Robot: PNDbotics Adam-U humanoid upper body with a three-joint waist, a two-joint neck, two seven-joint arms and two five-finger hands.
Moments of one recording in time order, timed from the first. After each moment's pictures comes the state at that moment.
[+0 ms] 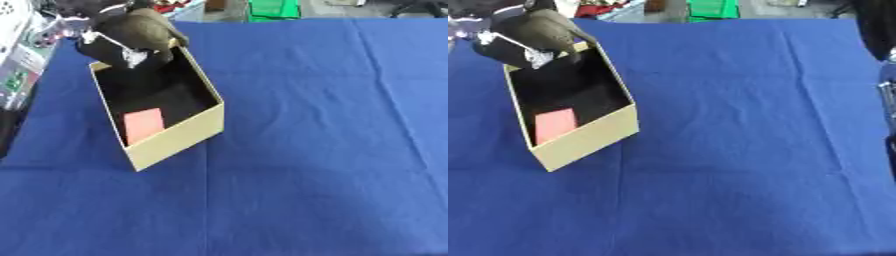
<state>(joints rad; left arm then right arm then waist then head) -1.05 0.46 -0.31 -1.37 -1.04 -0.29 -0.44 -0.53 -0.58 -0.07 -1.98 -0.26 0.00 0.07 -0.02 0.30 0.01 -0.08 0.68</state>
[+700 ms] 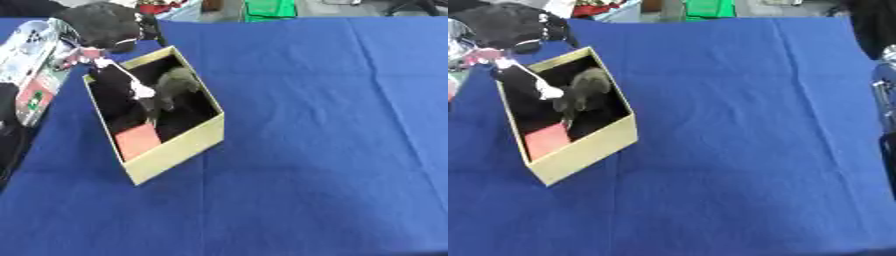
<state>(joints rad) -1.03 0.44 -0.35 -1.32 -1.16 -0.33 -0.49 -0.53 -0.57 -0.07 -1.98 -0.26 0.01 0.07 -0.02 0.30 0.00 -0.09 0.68</state>
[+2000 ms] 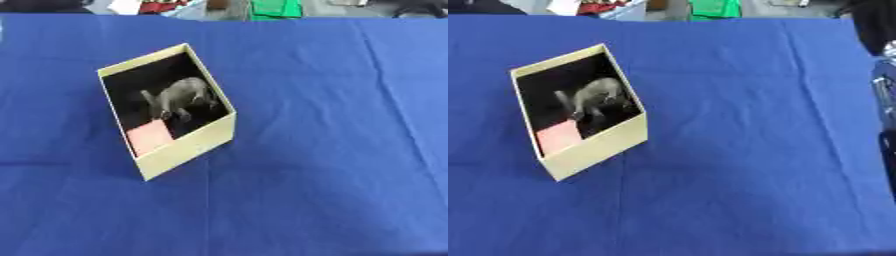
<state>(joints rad) -0.84 0.51 -0.10 -1.81 -0.87 0.17 0.05 -0.53 -0.57 -0.07 -1.98 -0.26 0.01 0.06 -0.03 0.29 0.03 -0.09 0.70</state>
